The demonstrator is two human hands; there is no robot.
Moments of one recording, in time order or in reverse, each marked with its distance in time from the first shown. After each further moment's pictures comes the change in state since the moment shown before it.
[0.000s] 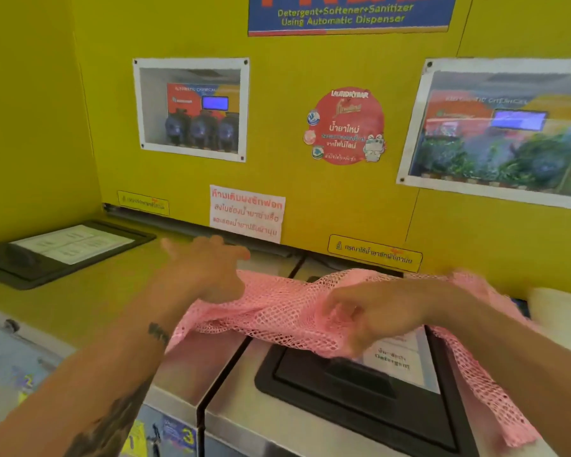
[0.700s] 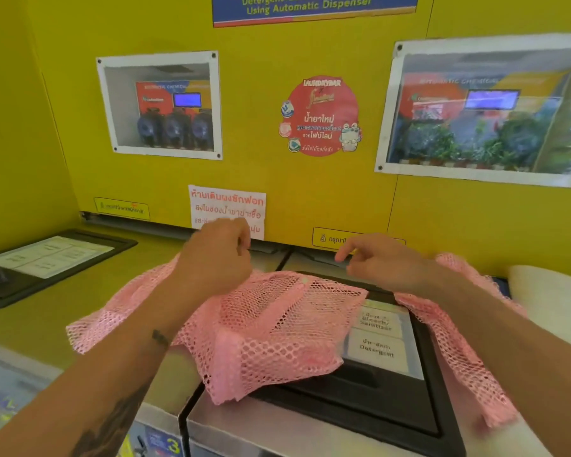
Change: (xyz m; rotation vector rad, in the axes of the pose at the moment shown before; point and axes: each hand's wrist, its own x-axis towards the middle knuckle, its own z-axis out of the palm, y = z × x) left_hand 0.009 0.038 0.007 -0.296 0.513 0.174; right_hand 0.009 0.047 -0.015 0.347 0.608 0.003
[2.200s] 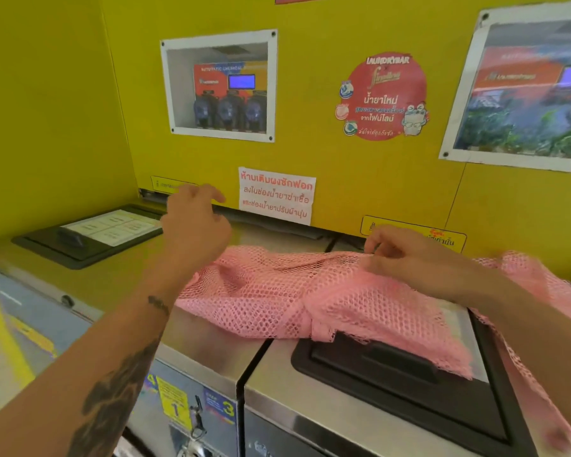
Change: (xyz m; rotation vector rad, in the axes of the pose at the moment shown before) left_hand -0.009 -0.082 -0.030 -0.044 0.232 -0.297; right_hand -0.008 -0.033 0.030 -0.047 -0.050 -0.084
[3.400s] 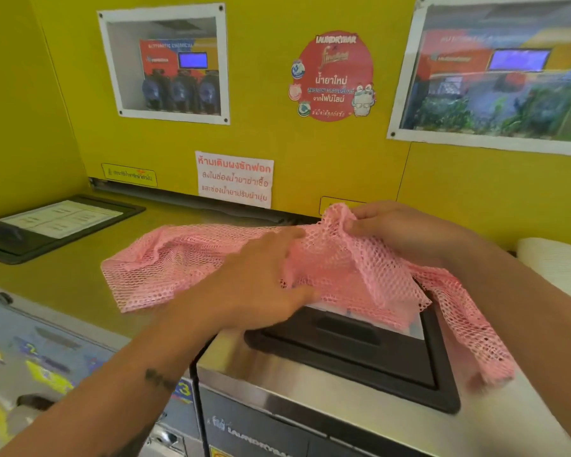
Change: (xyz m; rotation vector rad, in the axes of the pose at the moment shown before) left_hand -0.106 0.095 0.019 -0.170 -0.596 0.418; right_hand -0.016 0.018 -0.032 0.405 -0.162 0.039
